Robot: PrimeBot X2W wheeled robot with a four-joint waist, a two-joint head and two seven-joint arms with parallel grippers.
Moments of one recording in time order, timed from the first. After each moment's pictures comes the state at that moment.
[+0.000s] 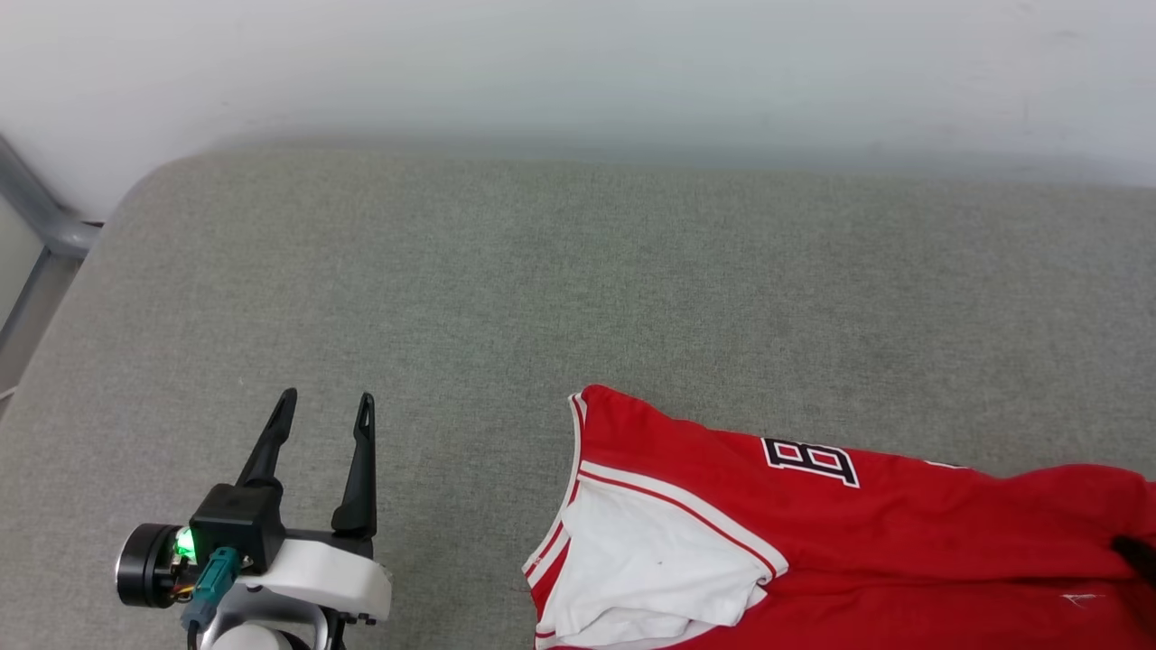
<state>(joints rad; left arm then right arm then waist) -0.08 0.24 -0.17 0.08 -0.22 0.08 -0.26 -0.12 -0.53 -0.12 0.42 0.76 0.13 0.63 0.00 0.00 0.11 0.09</state>
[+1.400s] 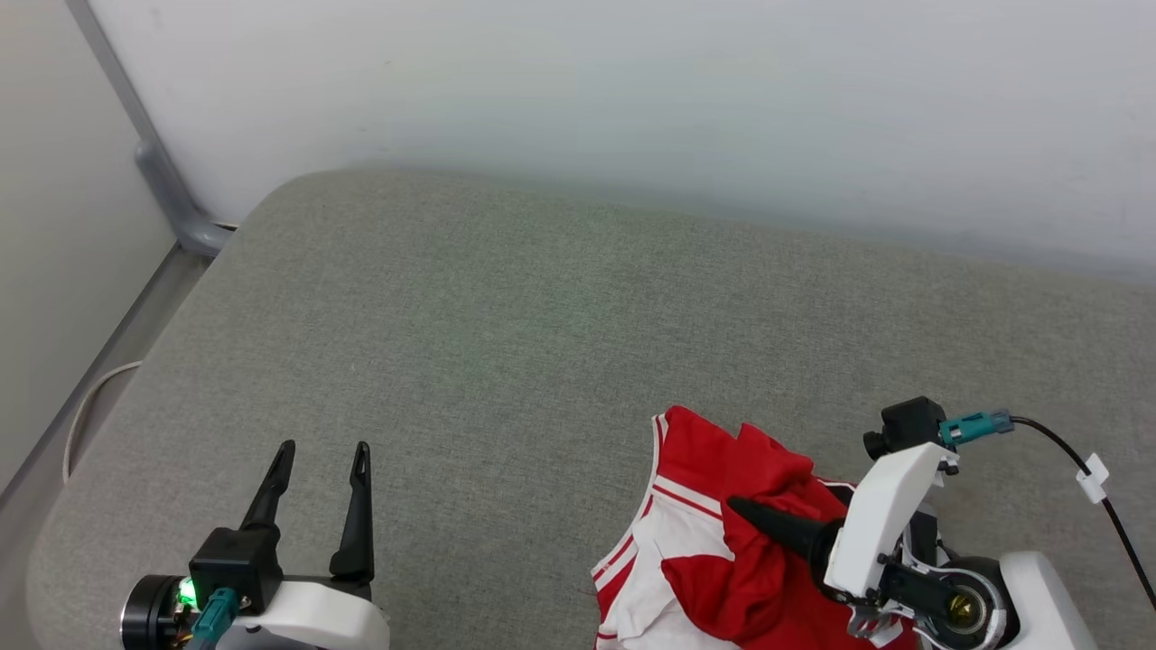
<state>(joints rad) 0.01 0.16 -0.07 0.11 -0.17 0.00 -0.26 -0.19 -0.05 0.07 0.20 0.90 0.13 0.83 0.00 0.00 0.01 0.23</state>
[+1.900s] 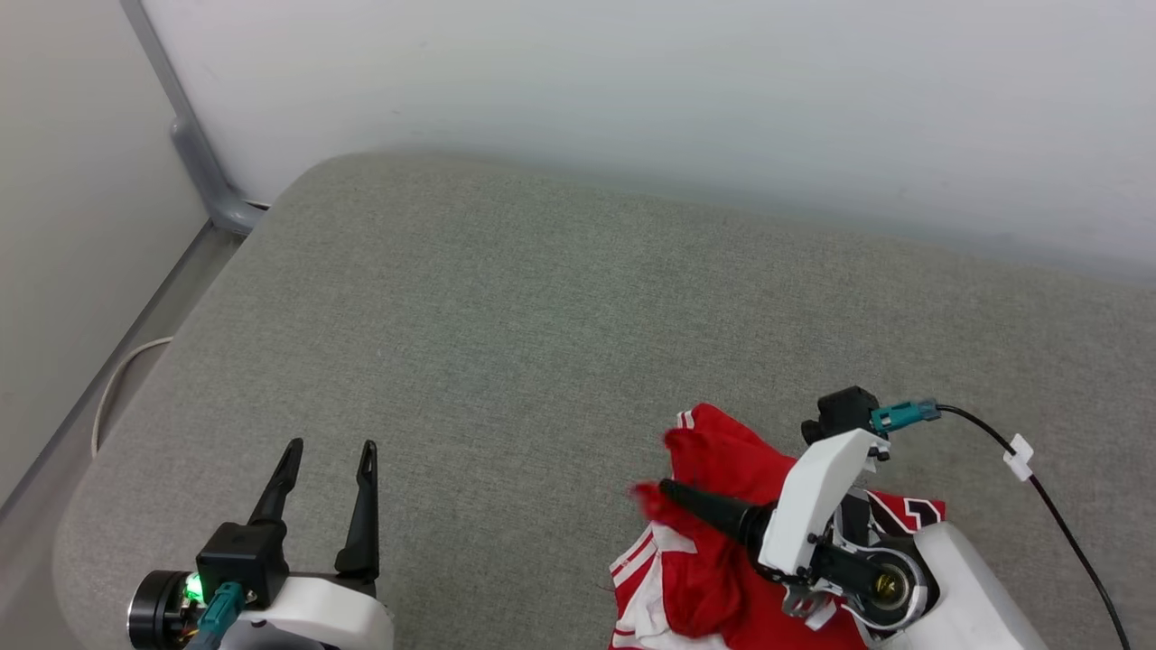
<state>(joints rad) 0.00 0.14 -0.05 0.13 -0.14 -0.03 -0.26 -0.34 -0.05 0.25 0.50 0.94 0.13 0.61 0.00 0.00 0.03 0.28</state>
